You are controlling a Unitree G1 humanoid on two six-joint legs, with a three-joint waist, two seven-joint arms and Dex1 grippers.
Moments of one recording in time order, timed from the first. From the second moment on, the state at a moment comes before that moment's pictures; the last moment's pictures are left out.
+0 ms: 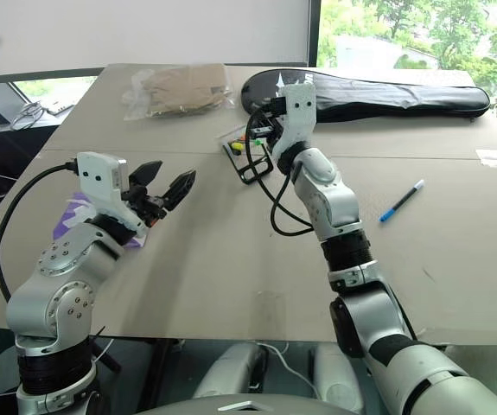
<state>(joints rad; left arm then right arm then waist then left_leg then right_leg) -0.19 0.41 0.29 -0.57 -0.48 0.73 -0.32 -0.86 0.06 0.04 0.32 0.32 0.27 0.19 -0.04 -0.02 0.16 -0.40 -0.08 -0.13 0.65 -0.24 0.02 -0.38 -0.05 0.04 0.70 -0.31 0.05</state>
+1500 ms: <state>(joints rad) -0.58 0.49 -0.15 -0.33 -0.57 0.71 -0.81 -0.48 -0.26 -0.32 -0.20 0.23 1.23 -0.09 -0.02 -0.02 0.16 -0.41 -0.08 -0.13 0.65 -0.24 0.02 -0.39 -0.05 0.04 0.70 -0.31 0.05</state>
